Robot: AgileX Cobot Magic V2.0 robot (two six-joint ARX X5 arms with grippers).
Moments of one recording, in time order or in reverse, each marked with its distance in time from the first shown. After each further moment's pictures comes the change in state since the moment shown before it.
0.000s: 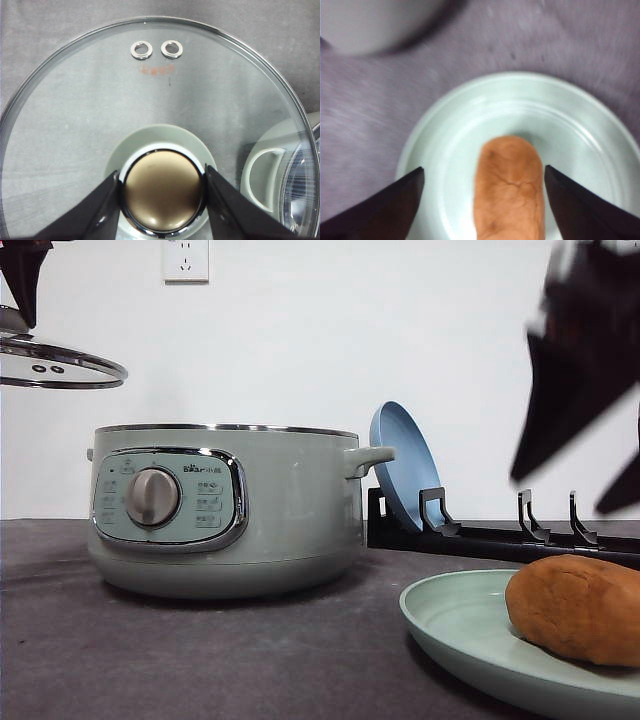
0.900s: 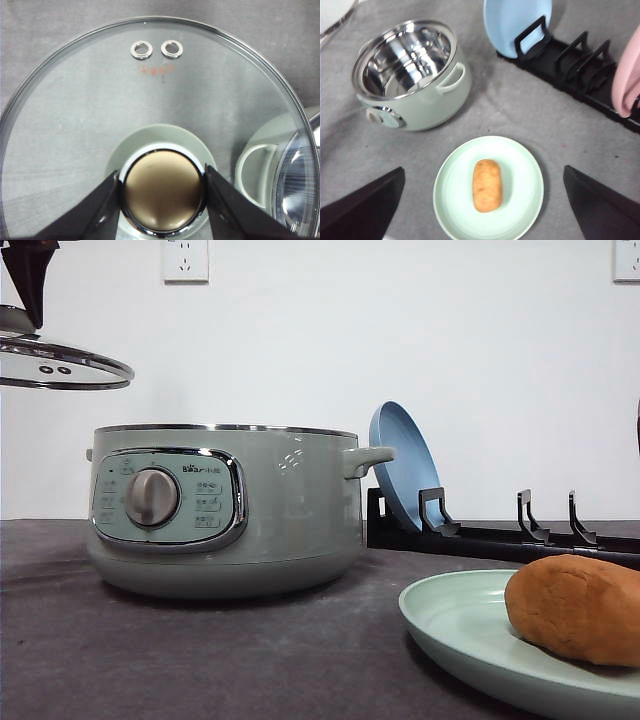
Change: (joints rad) left_arx -0.018 0.000 0.000 -0.007 0.000 -0.003; right_arx 0.000 -0.418 0.601 -0.693 0.207 -0.015
